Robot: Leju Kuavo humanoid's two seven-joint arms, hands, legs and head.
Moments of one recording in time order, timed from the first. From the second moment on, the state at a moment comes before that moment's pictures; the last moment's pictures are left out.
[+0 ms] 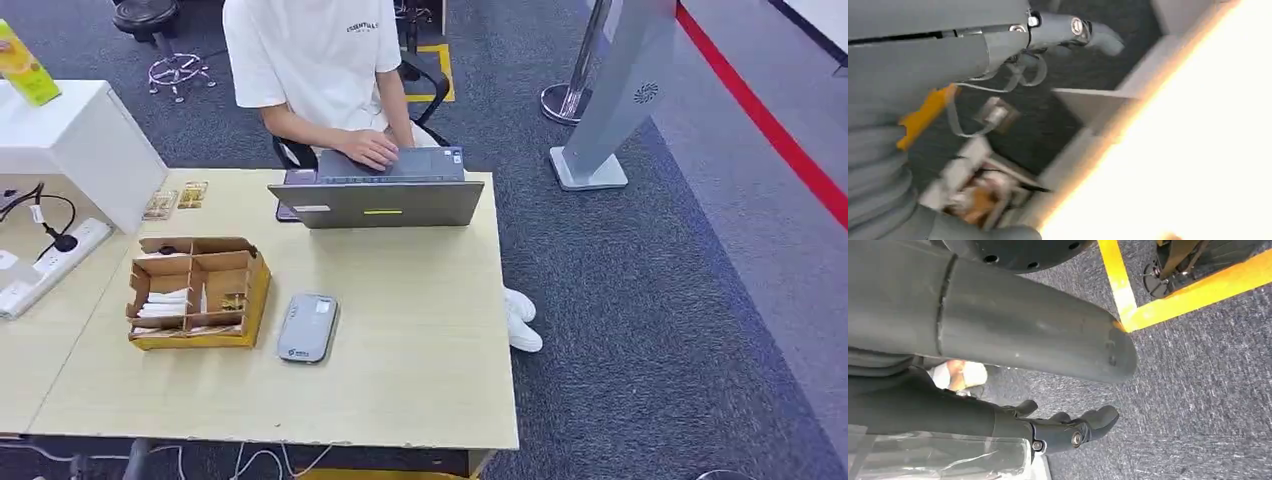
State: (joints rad) left arm -0.03 -0.16 0.90 -0.83 0.14 -0.30 -0.56; right arm -0.09 0.25 -1.08 -0.21 1.08 -0.48 0.14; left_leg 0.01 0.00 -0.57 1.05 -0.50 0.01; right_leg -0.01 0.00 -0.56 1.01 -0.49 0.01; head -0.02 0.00
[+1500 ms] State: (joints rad) left arm 0.06 -0.26 0.45 -1.84 0.09 -0.04 -0.62; right arm -0.11 0.27 -1.17 -0.20 1.18 -0.52 0.17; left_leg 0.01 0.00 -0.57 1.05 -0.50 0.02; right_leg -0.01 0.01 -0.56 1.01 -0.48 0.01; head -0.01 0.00
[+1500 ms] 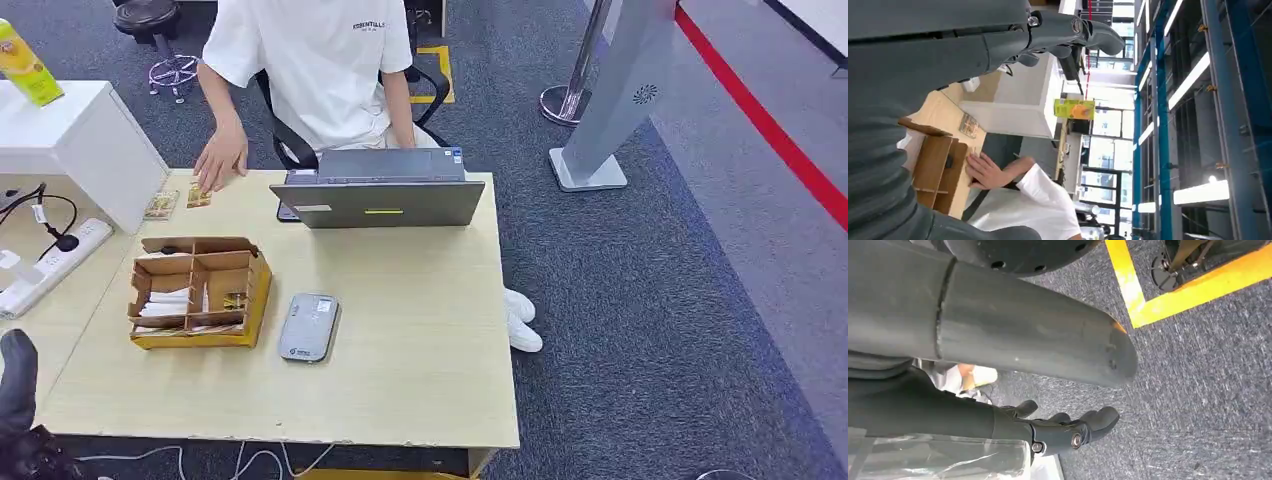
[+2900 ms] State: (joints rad) left arm -0.53 -0.07 0.10 -1.13 -0.84 0.32 -0.31; right arm -0.11 0.27 -1.08 -0.19 1.28 -0.44 0.17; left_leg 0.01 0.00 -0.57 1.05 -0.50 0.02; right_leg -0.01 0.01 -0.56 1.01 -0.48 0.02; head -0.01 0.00
